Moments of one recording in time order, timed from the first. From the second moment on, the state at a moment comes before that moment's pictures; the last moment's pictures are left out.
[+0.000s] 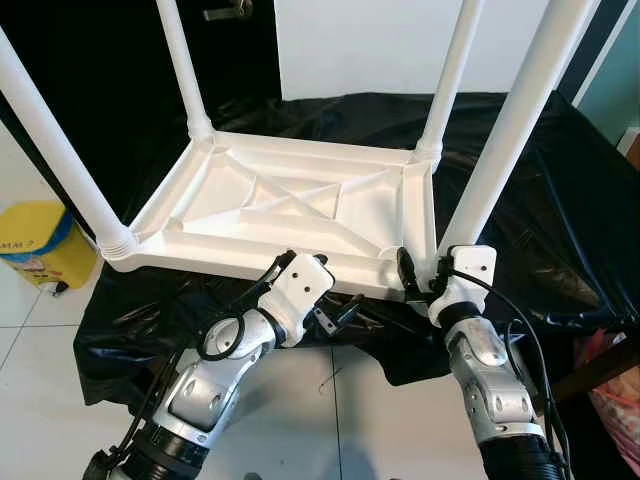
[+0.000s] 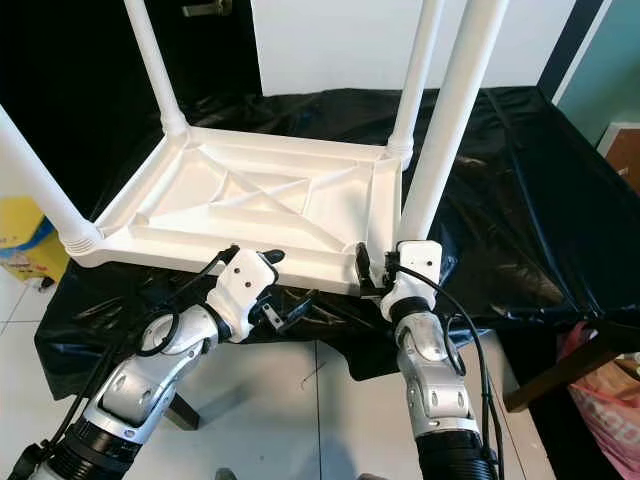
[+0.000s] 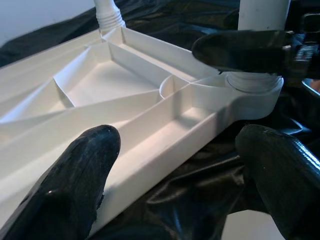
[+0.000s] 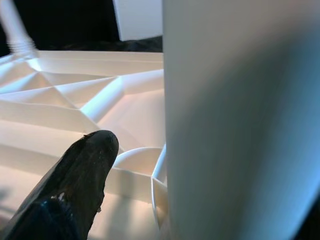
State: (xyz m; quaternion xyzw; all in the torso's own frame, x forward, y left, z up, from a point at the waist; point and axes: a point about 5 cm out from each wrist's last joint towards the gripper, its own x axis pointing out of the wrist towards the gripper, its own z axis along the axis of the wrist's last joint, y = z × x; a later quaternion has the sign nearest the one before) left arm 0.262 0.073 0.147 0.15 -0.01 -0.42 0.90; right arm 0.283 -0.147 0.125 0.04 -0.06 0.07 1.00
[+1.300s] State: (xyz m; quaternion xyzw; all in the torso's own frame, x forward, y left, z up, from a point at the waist) left arm 0.255 0.067 0.167 0.06 -0.07 -0.44 0.89; right arm 0.295 -0.177 0.137 -0.06 -0.08 0.31 0.94
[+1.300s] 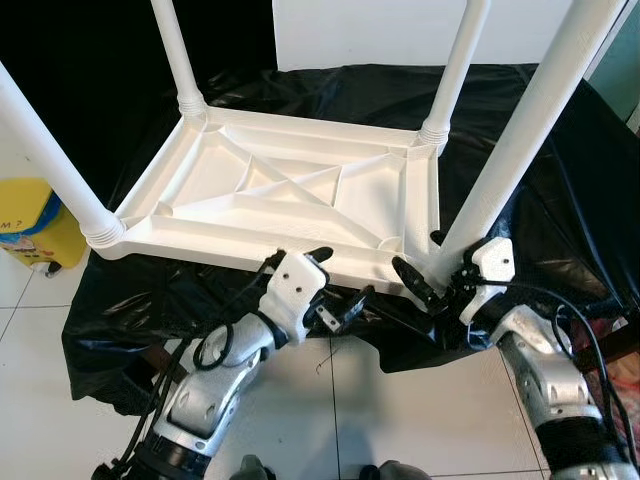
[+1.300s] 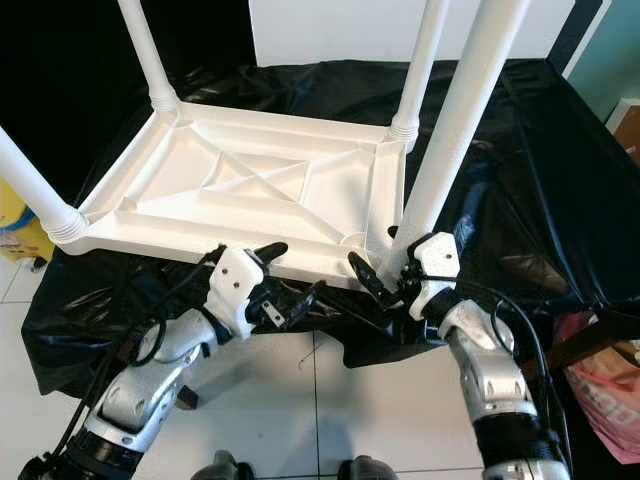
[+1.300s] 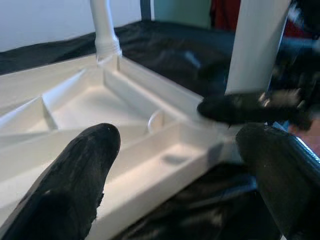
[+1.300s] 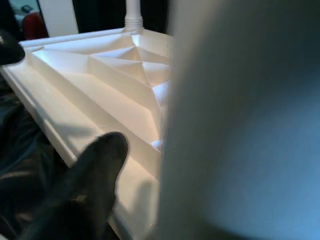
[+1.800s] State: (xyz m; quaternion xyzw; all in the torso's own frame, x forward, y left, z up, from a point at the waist) left arm 0.251 0.066 0.169 0.06 -0.04 -0.47 0.88; right arm 0.304 -0.183 0.136 -0.06 -0.06 0.33 0.94
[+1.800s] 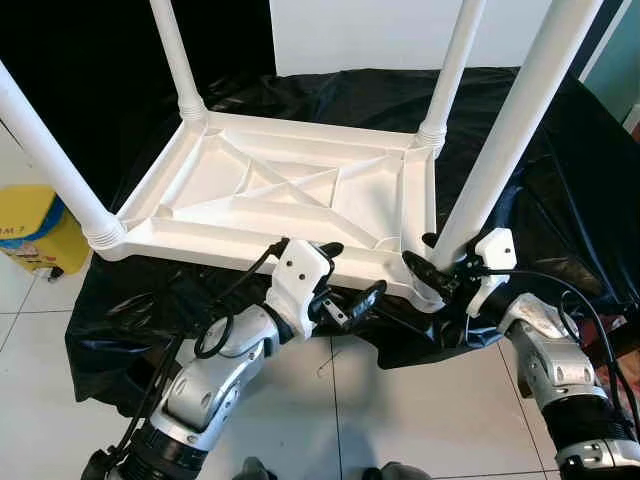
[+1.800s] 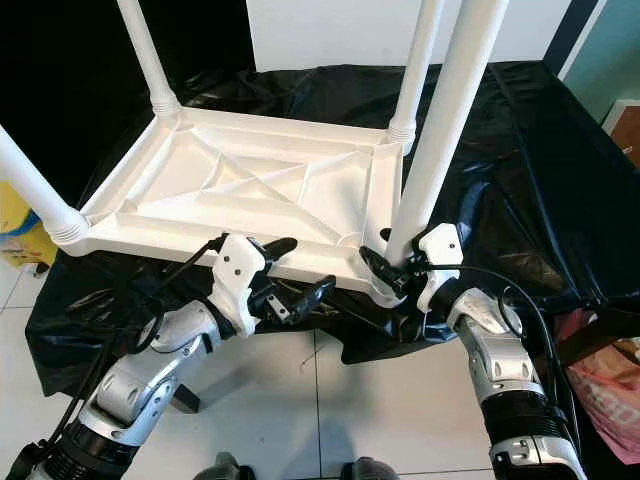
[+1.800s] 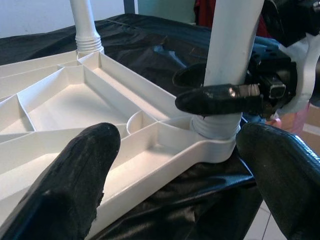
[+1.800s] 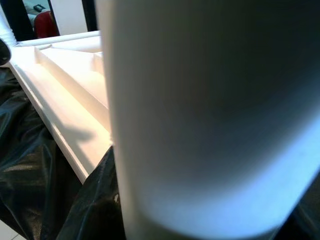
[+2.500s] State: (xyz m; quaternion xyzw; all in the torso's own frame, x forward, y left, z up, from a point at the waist) left arm 0.250 0.064 0.168 0.08 -0.04 -0.48 0.87; right arm 0.304 -0.176 0.132 -0.04 -0.07 0.23 0.97
